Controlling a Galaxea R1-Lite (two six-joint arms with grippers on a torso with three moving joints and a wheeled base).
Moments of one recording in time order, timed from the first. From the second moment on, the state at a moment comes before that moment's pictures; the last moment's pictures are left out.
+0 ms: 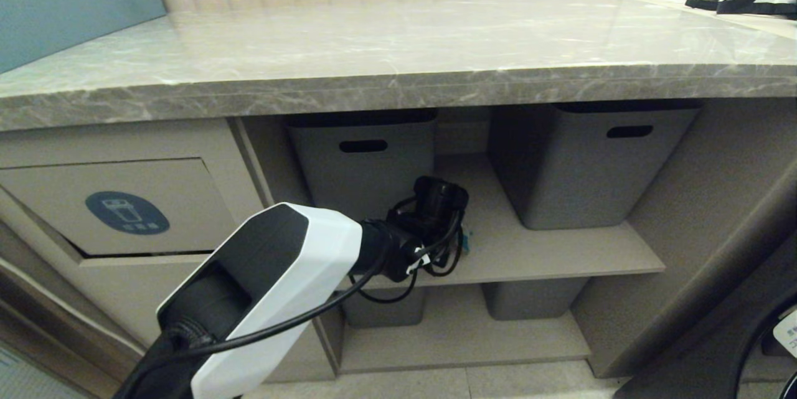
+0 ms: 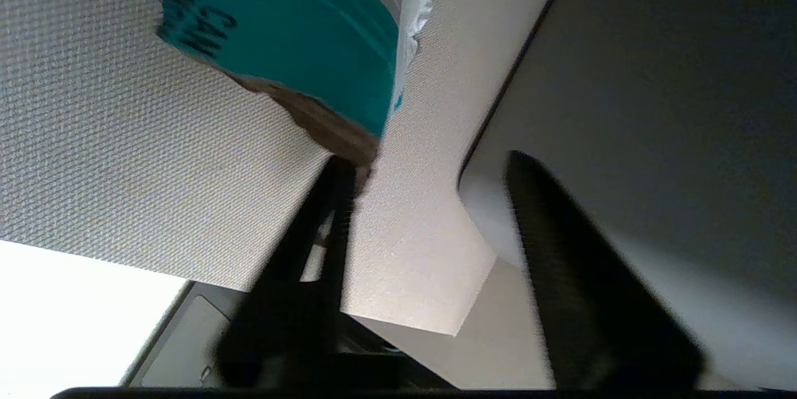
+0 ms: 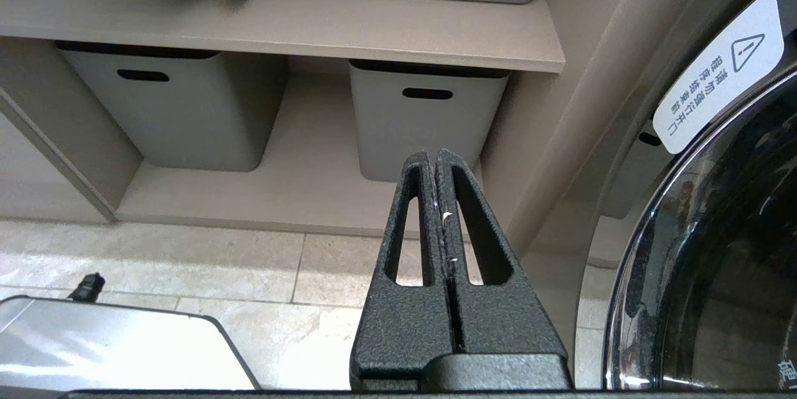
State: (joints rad) left arm -0.76 2.54 -1.93 -0.18 0.21 -1.54; right arm 0.00 0.00 -0.04 0.10 0.05 -0.07
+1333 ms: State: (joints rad) left arm -0.88 1.58 -0.58 -0.15 0.27 -1.26; right arm 0.00 0.00 -0.04 0.10 0.05 -0.07
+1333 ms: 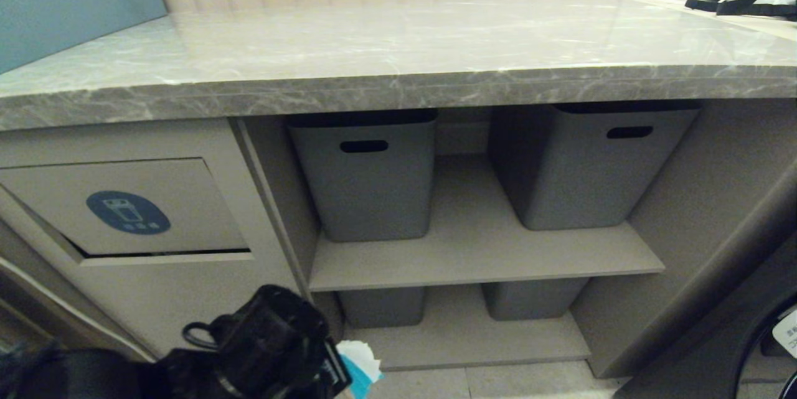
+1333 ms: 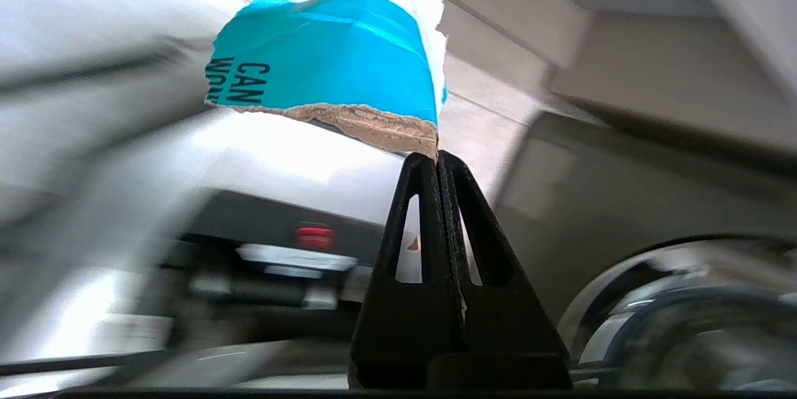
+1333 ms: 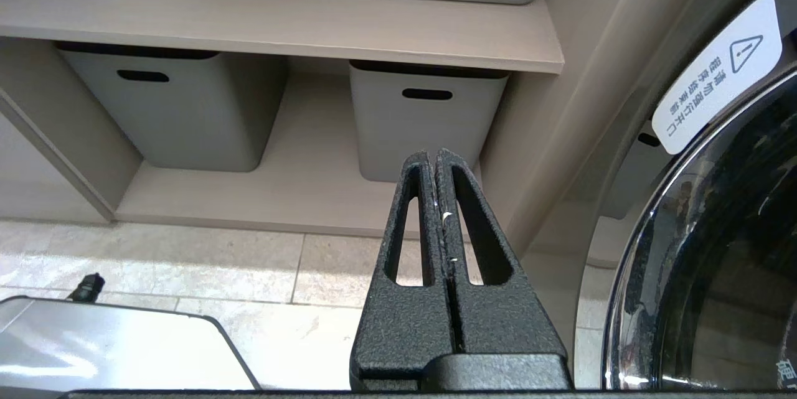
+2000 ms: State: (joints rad) left arm 0.35 1.15 -0.22 -0.42 -0.23 -0.49; right arm 0.00 0.00 -0.04 0.11 0.05 -0.07
